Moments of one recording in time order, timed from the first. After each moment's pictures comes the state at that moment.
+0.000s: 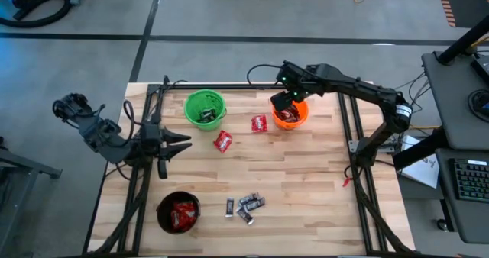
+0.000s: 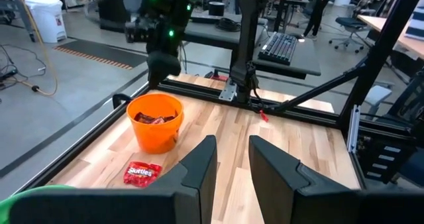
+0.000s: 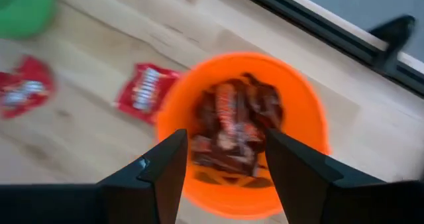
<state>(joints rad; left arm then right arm) -0.64 0.87 1.10 -0.56 -0.86 -0.39 -0.46 1.62 1.58 -1.13 0.14 0.54</state>
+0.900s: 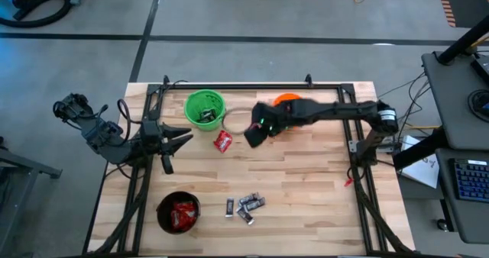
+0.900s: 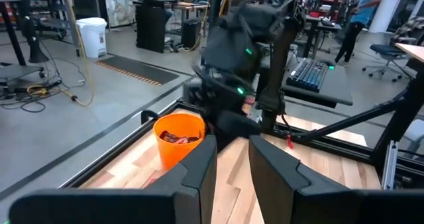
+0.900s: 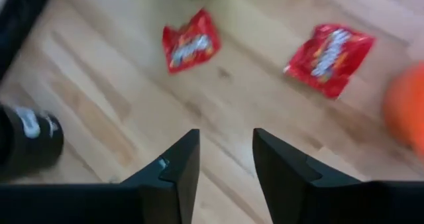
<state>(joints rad) -0.64 0.90 1.10 -0.46 -1.01 -0.37 -0.10 1.75 1.61 -0.89 0.03 0.82</state>
